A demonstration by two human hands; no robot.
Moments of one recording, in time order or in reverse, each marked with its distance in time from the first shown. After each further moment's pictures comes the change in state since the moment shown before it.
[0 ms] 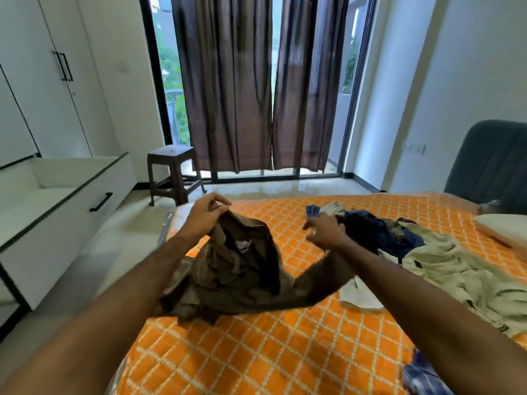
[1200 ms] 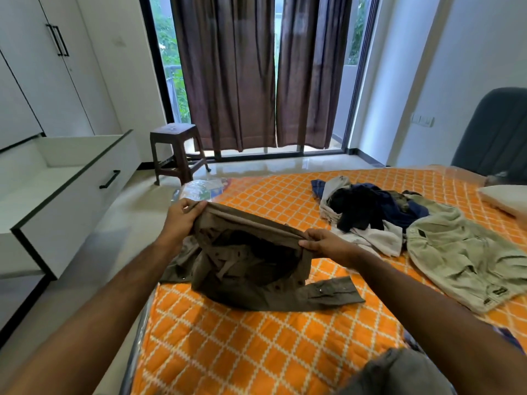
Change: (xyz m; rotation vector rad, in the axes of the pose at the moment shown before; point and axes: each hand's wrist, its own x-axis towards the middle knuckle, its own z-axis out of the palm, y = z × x) left_hand -0.072 -0.056 -0.044 -0.310 0.118 -0.351; right_hand -0.077 -0.001 0.073 0.987 -0.425 -0.073
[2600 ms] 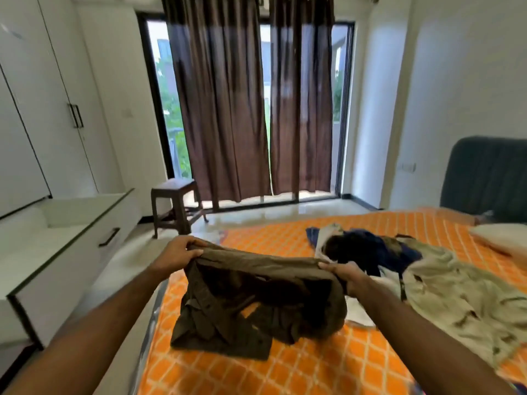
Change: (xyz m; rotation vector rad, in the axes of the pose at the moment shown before) left_hand 0.030 0.072 -0.009 0.705 -0.260 0.263; right_hand -0.011 -0.036 -0.051 0.523 0.597 0.280
